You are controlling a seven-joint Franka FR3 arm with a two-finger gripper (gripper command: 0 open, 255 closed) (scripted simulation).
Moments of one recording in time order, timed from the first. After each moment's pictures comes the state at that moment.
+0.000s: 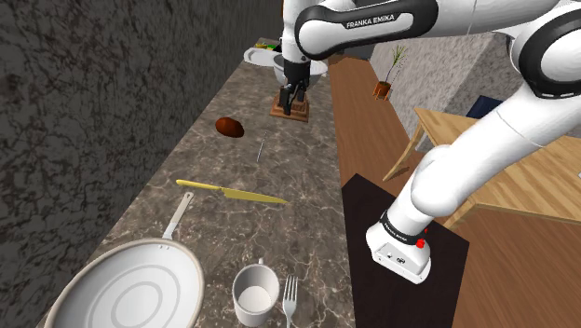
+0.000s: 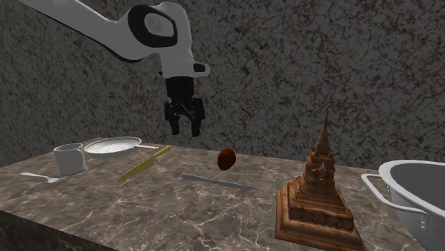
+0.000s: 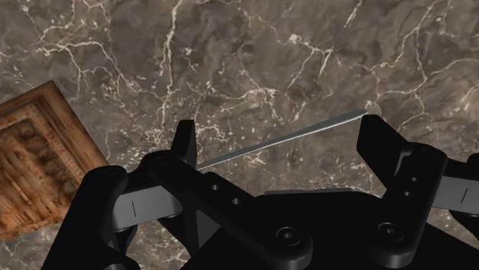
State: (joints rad) arm 0.07 -0.26 0.10 -2.19 -0.12 1.90 -0.01
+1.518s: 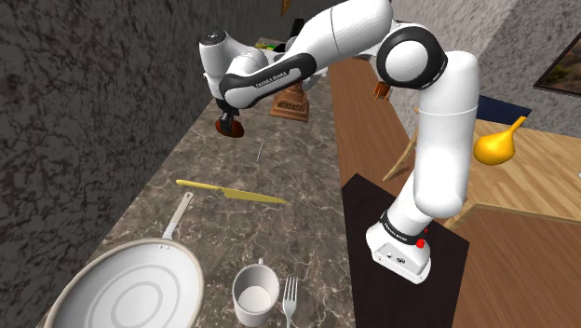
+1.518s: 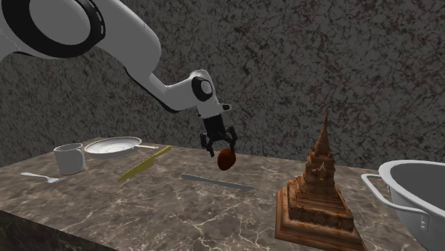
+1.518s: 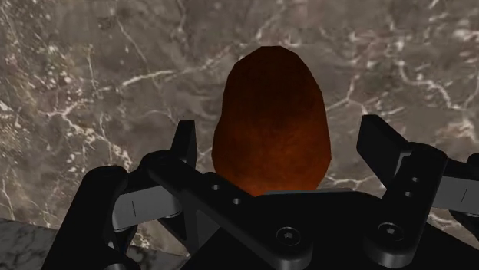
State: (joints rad) arm 0.16 0.45 0.15 -1.68 -0.46 2.12 -0.04
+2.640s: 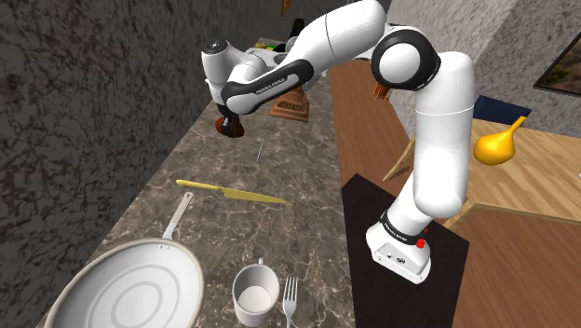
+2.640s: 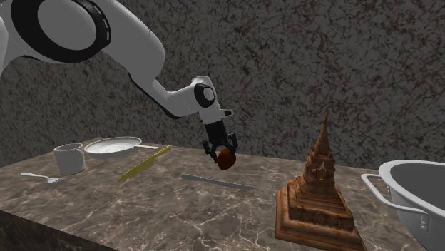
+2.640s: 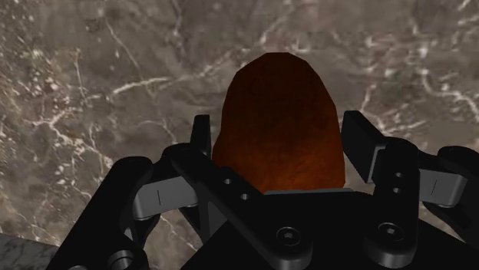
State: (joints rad) arm 0.16 0.48 0.14 -1.69 -0.48 2.17 -0.03
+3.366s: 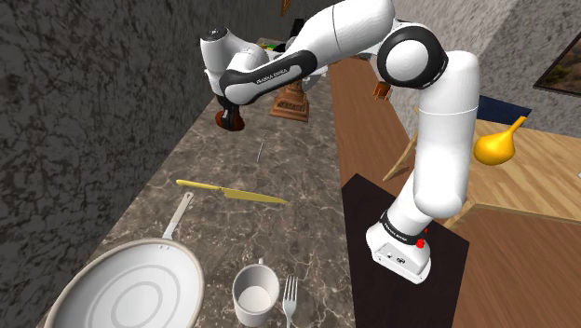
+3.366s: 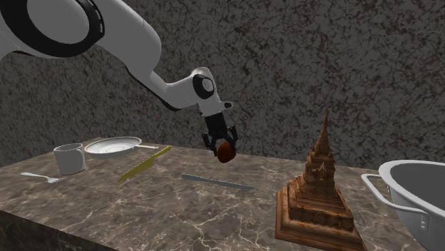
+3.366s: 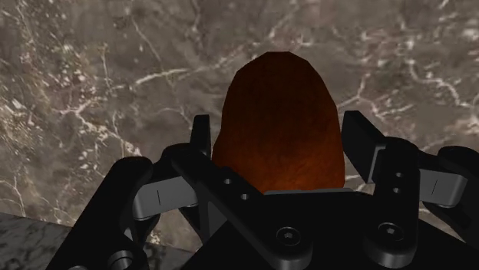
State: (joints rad) arm 0.16 0.44 0.15 -1.67 -0.46 2.11 -0.06
